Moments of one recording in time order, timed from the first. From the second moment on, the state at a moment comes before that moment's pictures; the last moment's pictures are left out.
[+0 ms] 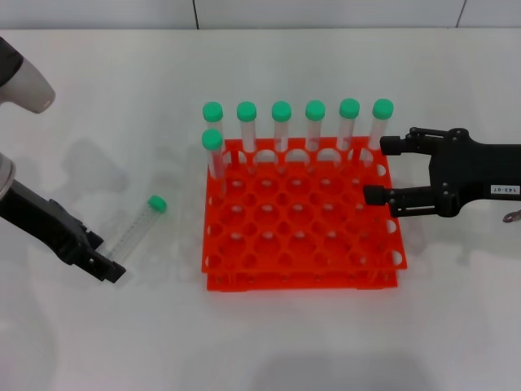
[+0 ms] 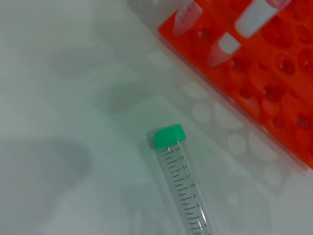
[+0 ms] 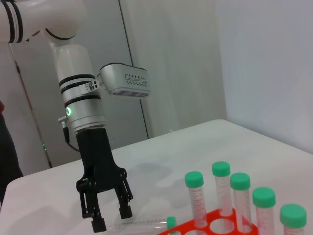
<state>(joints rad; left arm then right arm) -0.76 -1.97 0.79 0.74 2.76 1.67 -1.96 0.35 2.01 -1.20 -1.01 -1.63 -1.44 1.55</state>
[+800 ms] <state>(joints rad) -0.76 -1.98 0.81 0.74 2.76 1.64 -1.97 0.35 2.01 -1.20 -1.01 -1.63 -1.44 1.55</state>
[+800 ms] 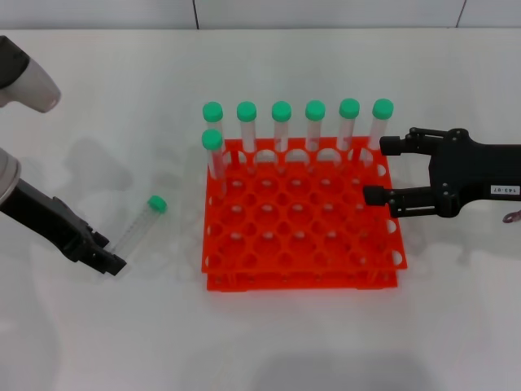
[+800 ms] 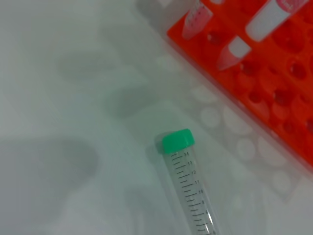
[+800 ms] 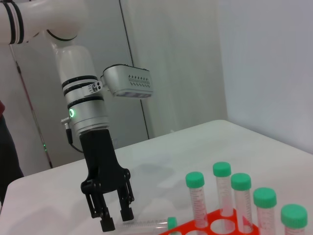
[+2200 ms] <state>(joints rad) -0.77 -1.98 0.84 0.73 2.77 1.62 -2.00 0.34 2.01 -1.20 -1.01 -1.62 -1.44 1.52</state>
